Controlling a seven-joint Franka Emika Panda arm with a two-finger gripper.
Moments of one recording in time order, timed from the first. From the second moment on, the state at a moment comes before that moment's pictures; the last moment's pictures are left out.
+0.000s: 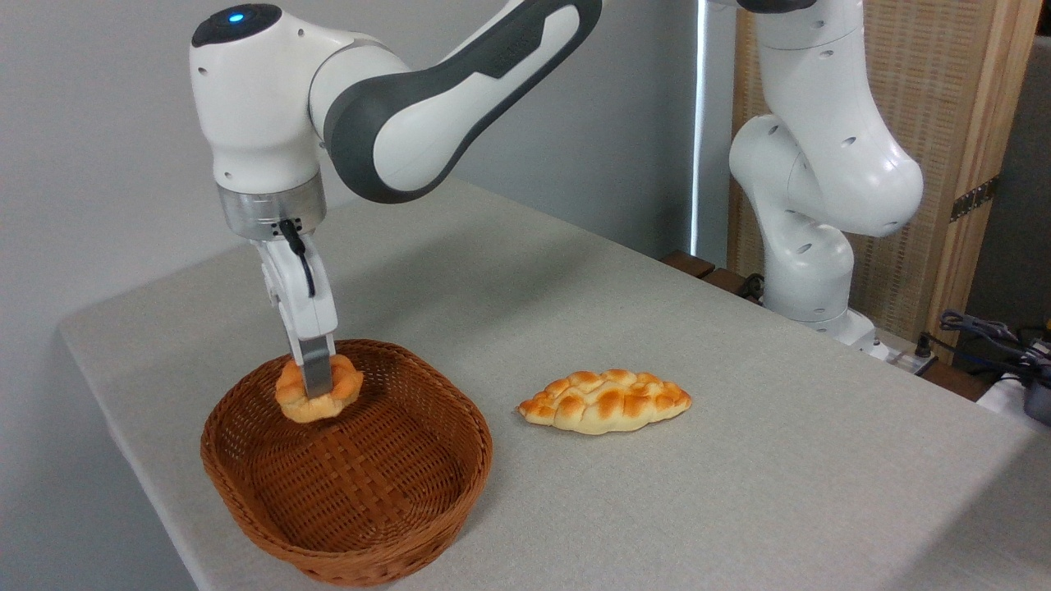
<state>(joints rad) -0.12 0.24 -0.14 -1.69 -0.11 2.03 0.78</state>
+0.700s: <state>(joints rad) -0.12 0.25 -0.17 -1.69 -0.01 2.03 0.78</state>
